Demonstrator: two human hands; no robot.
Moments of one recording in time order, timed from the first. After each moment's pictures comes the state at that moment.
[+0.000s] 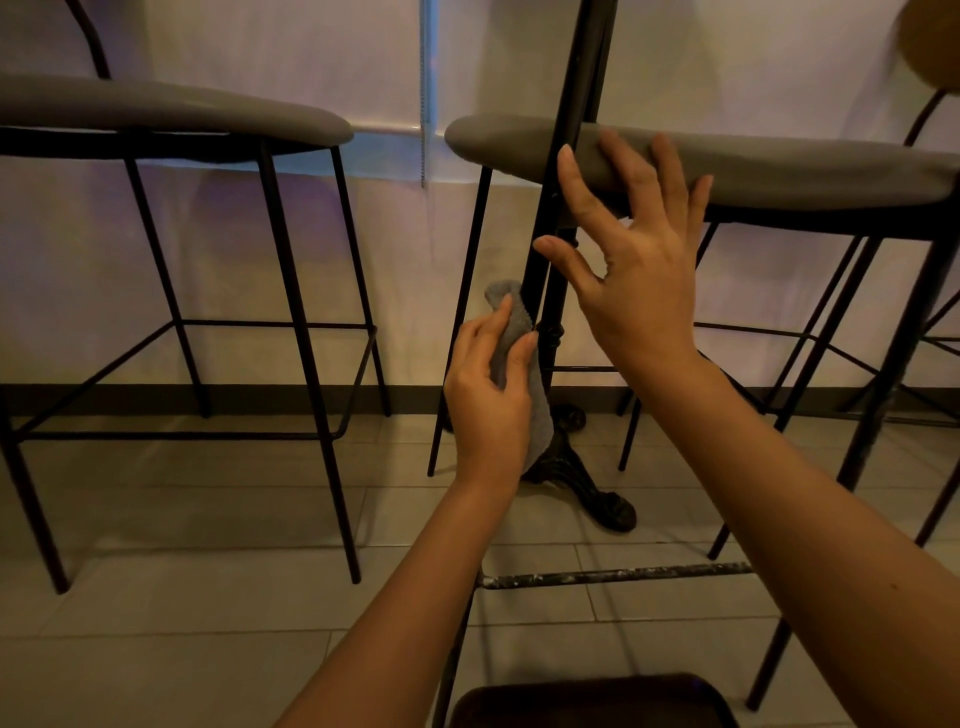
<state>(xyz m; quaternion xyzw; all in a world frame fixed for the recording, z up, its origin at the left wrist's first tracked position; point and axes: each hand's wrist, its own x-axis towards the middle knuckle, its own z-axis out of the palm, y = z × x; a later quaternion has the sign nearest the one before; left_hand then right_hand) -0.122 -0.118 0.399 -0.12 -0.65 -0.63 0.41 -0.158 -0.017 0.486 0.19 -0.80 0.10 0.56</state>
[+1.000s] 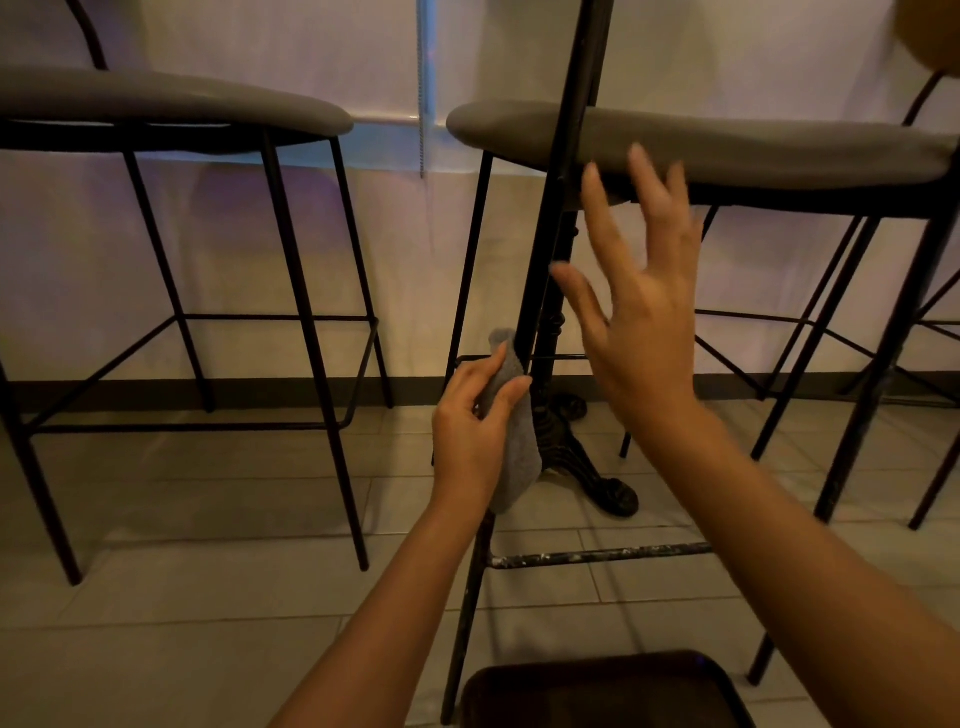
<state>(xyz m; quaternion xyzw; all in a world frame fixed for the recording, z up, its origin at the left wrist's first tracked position) -0.107 -0.144 0.364 -0.10 -0.70 -0.66 0.26 -0.129 -0.023 0.454 0.19 -0.79 0.18 0.55</state>
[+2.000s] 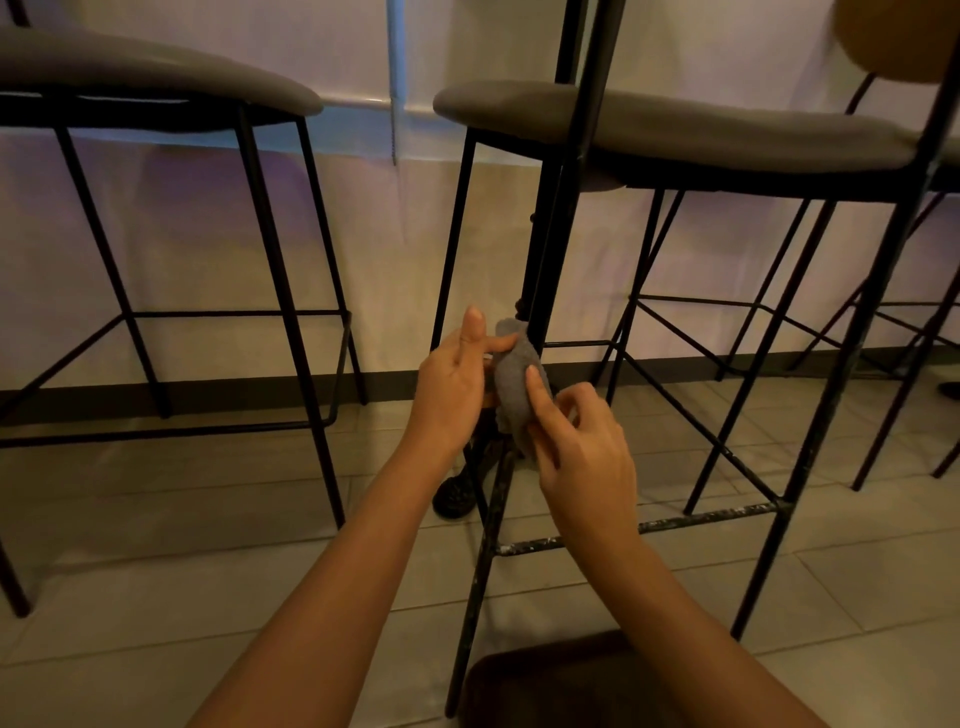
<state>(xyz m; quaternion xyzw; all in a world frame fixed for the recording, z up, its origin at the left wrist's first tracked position) -0.121 -0.182 0.385 -0.14 -0.71 -0.68 0.12 -0.085 -0.057 0.332 0.13 -0.89 0.16 0.42</state>
